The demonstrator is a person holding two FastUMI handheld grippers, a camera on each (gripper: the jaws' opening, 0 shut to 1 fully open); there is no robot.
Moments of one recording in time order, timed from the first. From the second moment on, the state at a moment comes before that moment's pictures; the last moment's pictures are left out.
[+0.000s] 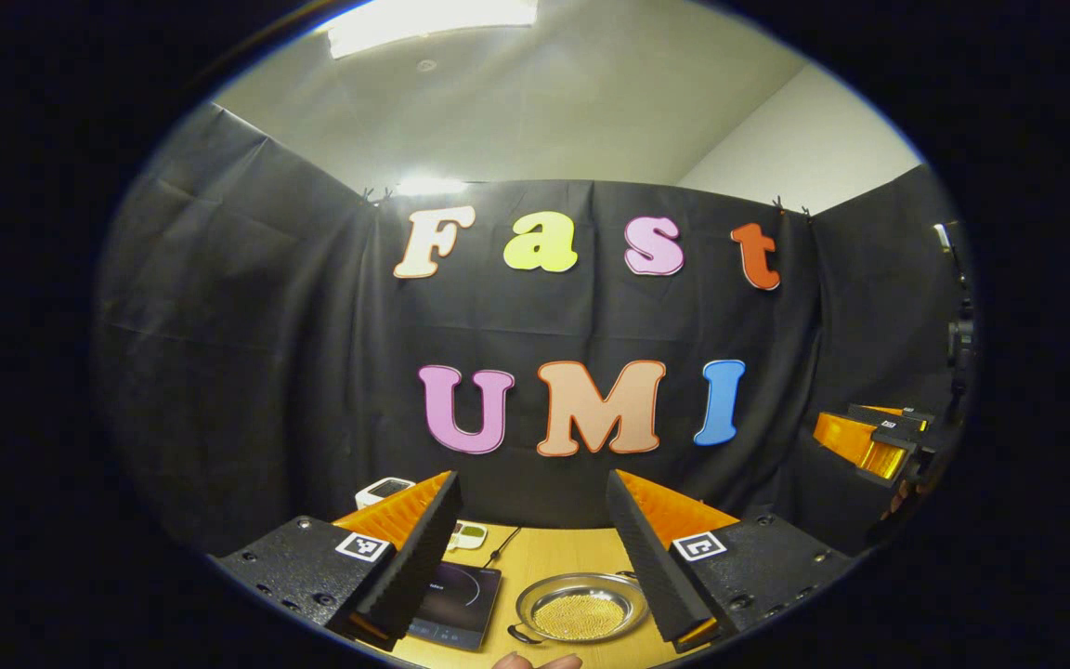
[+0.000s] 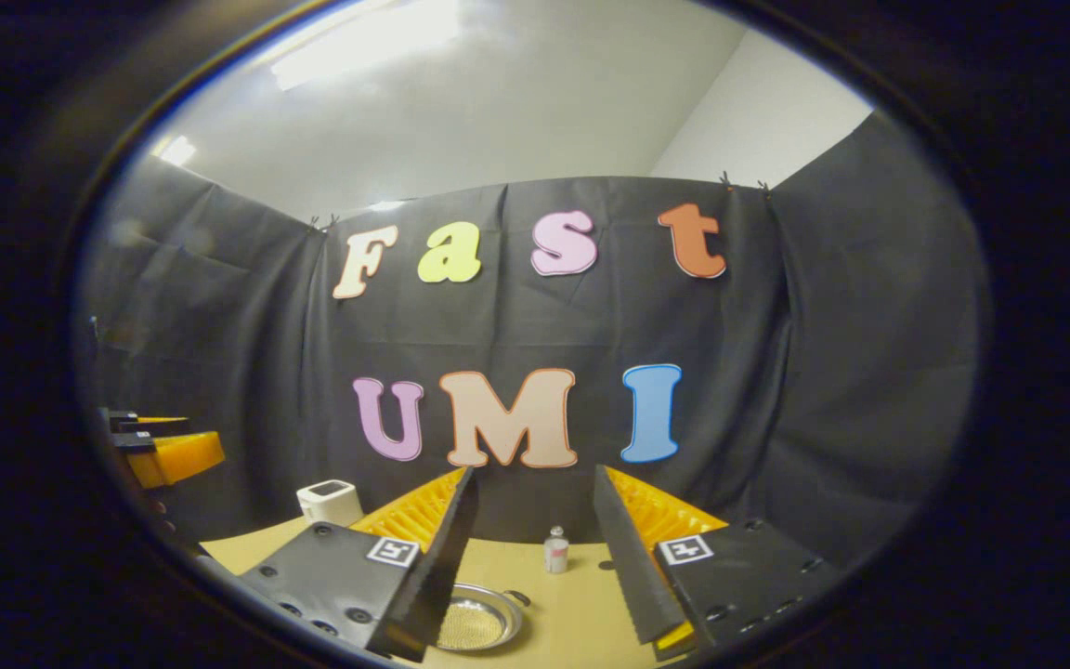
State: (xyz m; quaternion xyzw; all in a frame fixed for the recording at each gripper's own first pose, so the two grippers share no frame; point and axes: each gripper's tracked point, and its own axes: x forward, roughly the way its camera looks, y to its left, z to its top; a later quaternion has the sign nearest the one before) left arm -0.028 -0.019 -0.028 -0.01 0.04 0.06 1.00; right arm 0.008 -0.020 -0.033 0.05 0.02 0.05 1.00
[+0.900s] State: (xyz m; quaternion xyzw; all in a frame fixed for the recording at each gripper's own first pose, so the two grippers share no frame) left arm 0.009 0.090 -0.074 0.01 0.06 -0.03 1.00; right arm 0.027 0.129 -0.124 0.07 0.14 0.04 0.99
